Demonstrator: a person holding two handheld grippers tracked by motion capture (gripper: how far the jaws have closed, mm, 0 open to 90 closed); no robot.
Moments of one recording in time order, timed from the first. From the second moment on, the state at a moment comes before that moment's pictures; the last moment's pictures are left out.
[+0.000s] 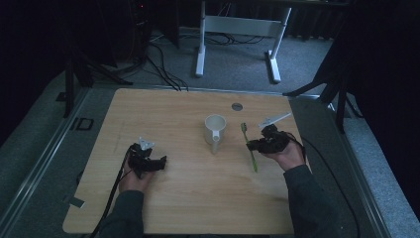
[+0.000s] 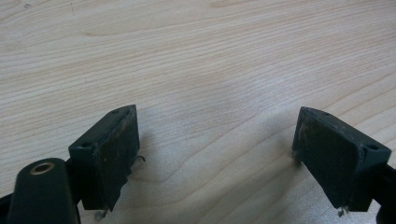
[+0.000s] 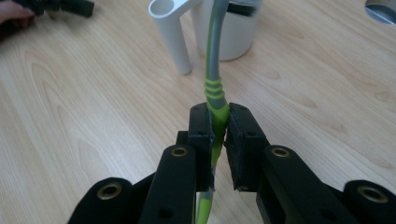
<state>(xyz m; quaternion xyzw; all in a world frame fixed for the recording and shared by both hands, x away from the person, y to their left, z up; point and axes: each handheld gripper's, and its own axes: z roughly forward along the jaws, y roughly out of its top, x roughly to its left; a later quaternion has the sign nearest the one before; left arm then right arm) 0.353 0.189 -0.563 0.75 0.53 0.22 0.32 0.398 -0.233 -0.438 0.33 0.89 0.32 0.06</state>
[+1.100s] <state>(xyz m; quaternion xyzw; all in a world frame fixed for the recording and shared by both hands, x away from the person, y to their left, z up) 0.353 0.189 -0.563 0.75 0.53 0.22 0.32 0.400 -0.238 -0.436 0.35 0.85 0.39 0.09</state>
